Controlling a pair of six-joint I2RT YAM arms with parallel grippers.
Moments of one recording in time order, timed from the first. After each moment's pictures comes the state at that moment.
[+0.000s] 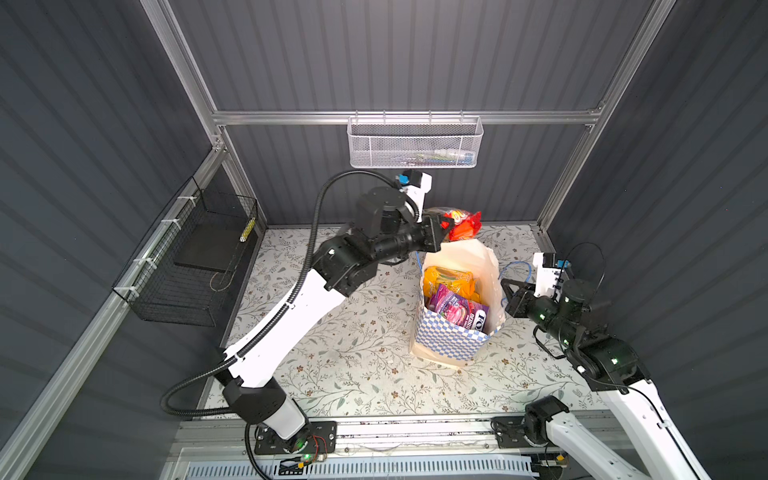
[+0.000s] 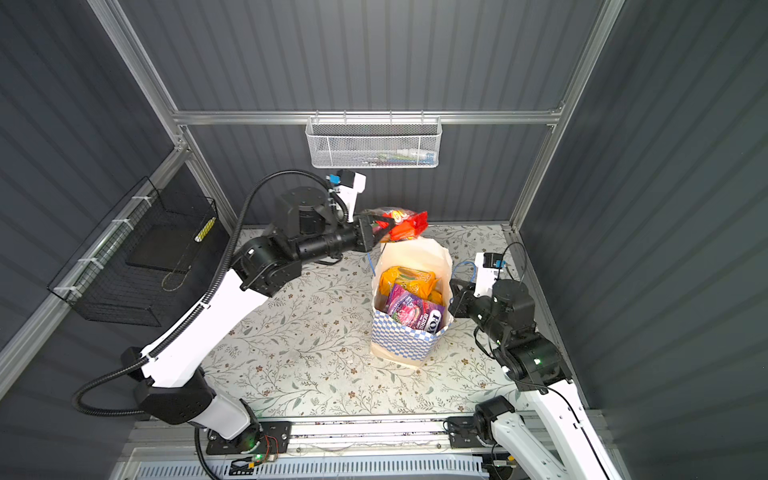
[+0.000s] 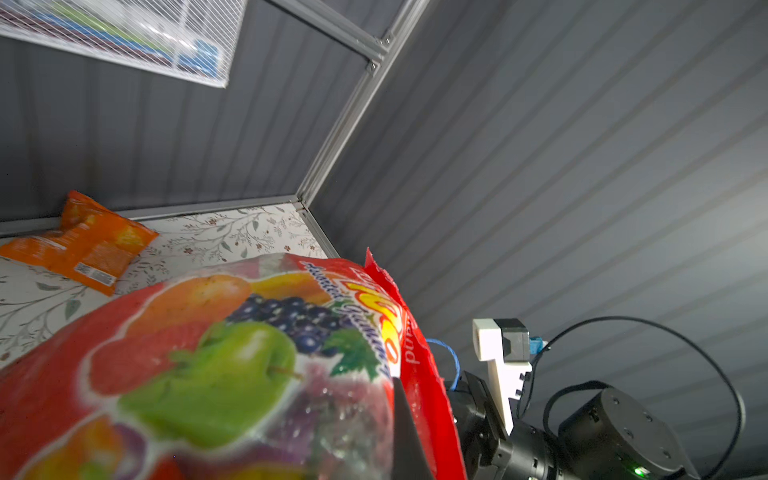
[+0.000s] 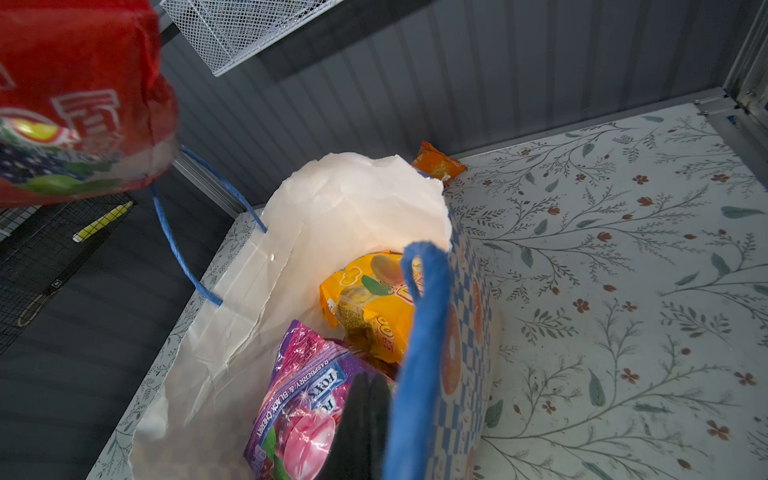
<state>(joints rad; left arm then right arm) -0.90 1.61 1.99 -0.59 0.16 -0.58 0.32 0.69 0.93 -0.57 -0.08 0.44</state>
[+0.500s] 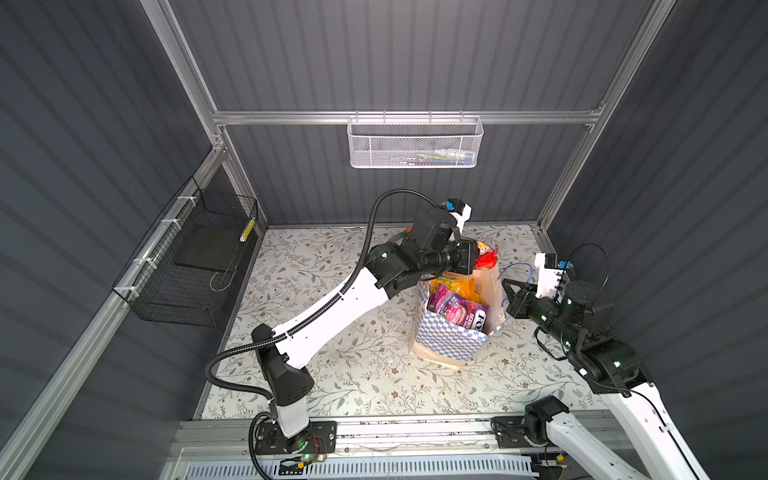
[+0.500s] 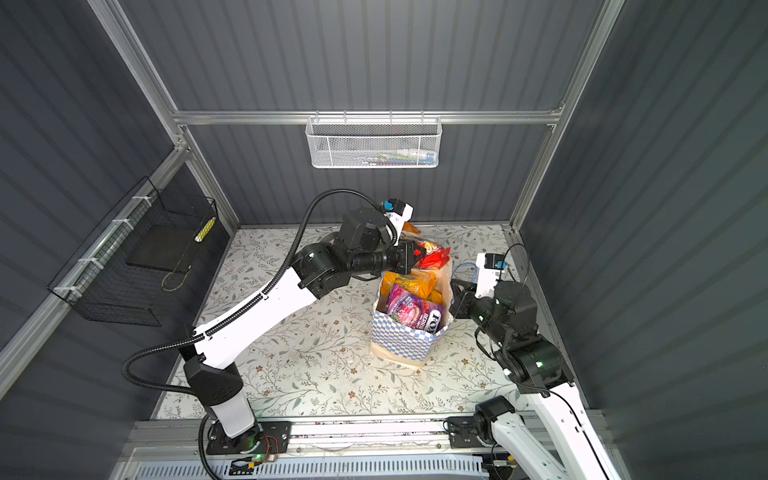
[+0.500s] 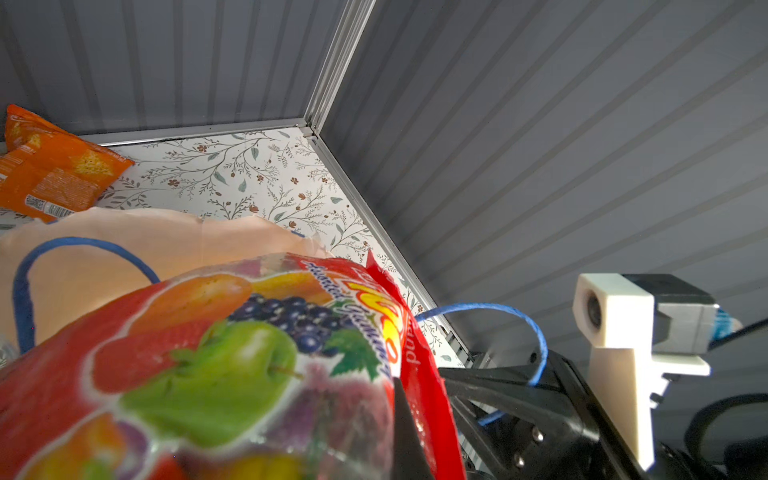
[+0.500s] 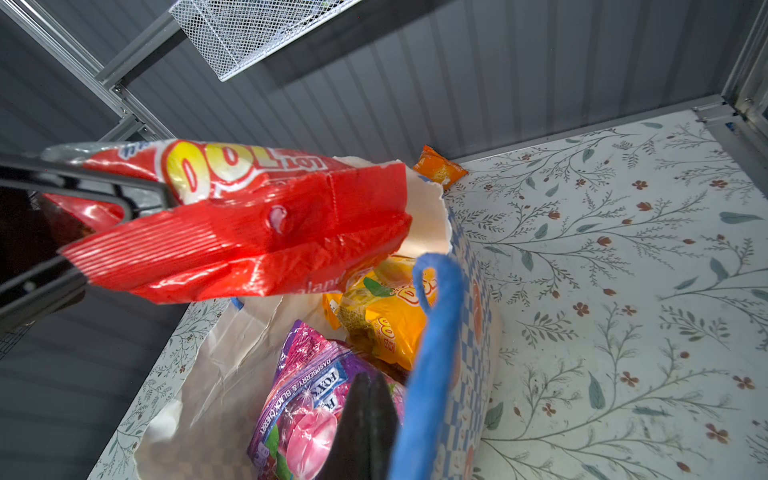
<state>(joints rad) -1.00 1.79 2.05 -0.65 0.09 -0.55 0.32 0.68 0.93 -0.57 -0.08 0.44</state>
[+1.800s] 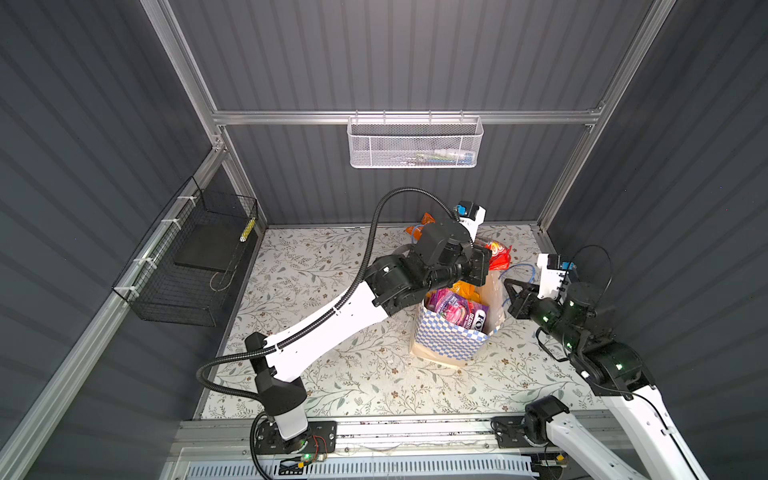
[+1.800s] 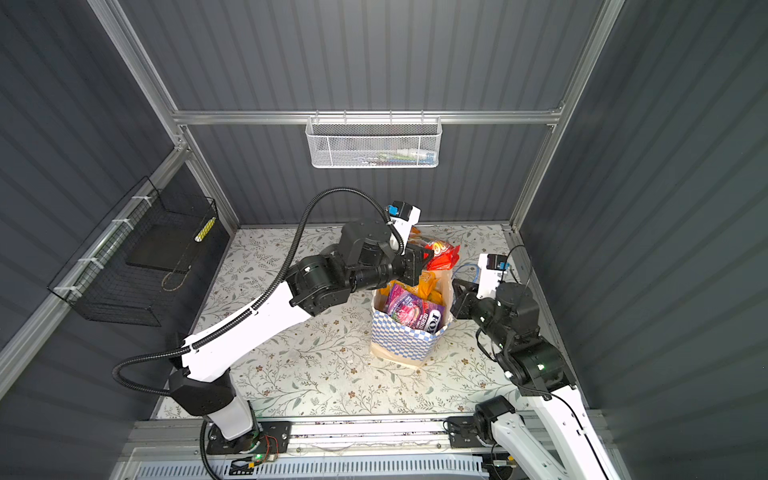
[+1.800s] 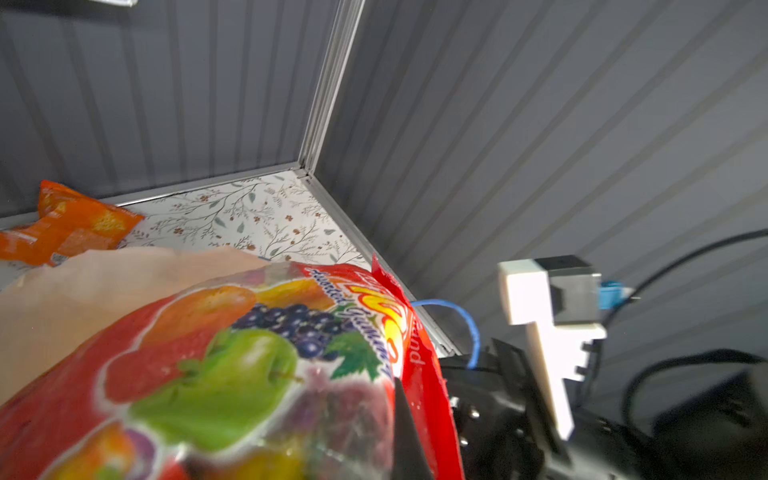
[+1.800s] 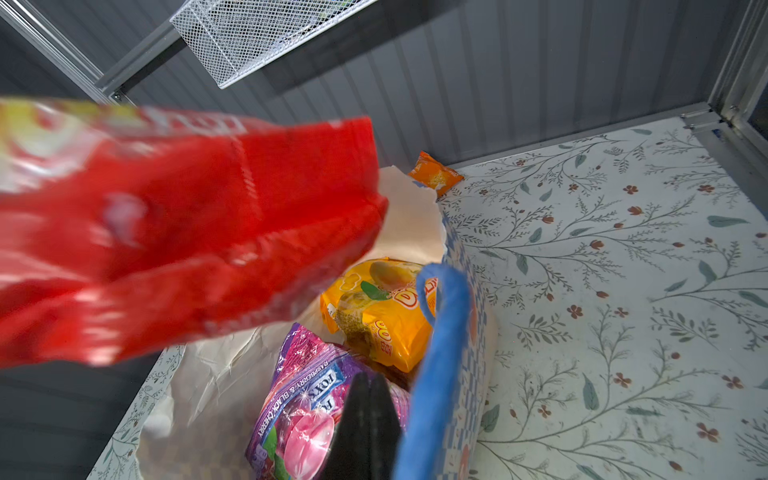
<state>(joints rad) -1.11 1.75 2.02 -0.60 -0.09 -0.49 0.32 0.66 0.93 -0.57 -0.06 0.44</state>
